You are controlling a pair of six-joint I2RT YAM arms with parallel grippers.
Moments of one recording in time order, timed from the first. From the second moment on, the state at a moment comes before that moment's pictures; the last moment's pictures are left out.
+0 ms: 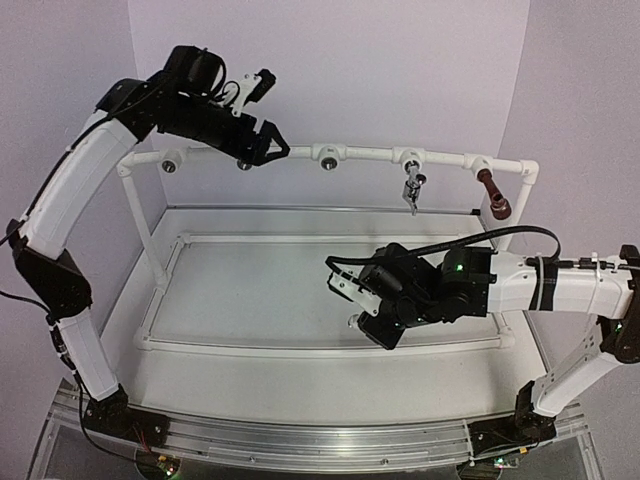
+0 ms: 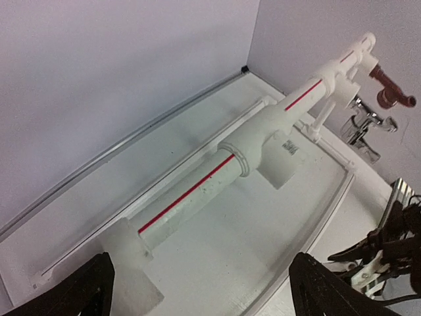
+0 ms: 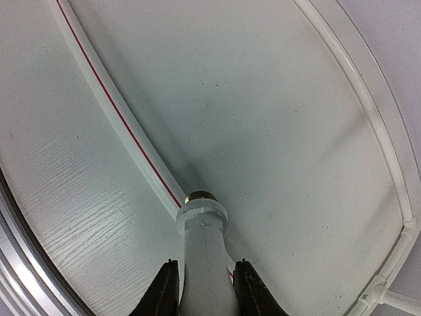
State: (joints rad) left arm -0.70 1.77 2.33 -1.09 0.13 0.00; right arm 1.16 1.49 1.19 -0.73 0.31 0.00
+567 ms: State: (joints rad) left arm -0.59 1.88 2.39 -1.09 0.22 0.18; right arm 1.21 1.52 1.25 -0.73 0.28 -0.01
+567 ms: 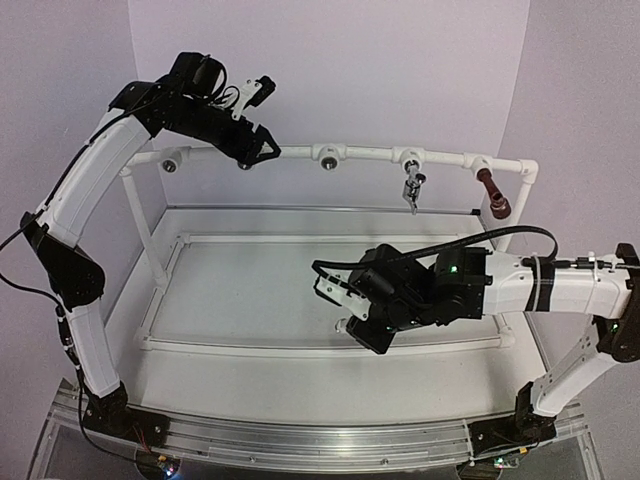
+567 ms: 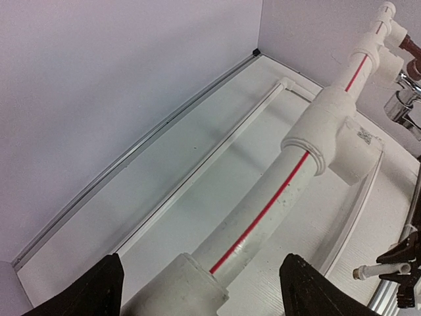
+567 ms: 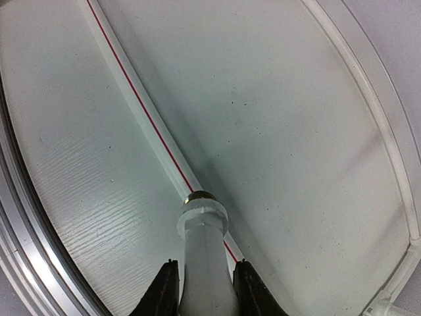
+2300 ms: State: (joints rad) left arm -0.57 1.05 1.50 -0.65 0.50 -0.18; right arm 1.18 1.54 1.49 -0.65 0.58 -0.29
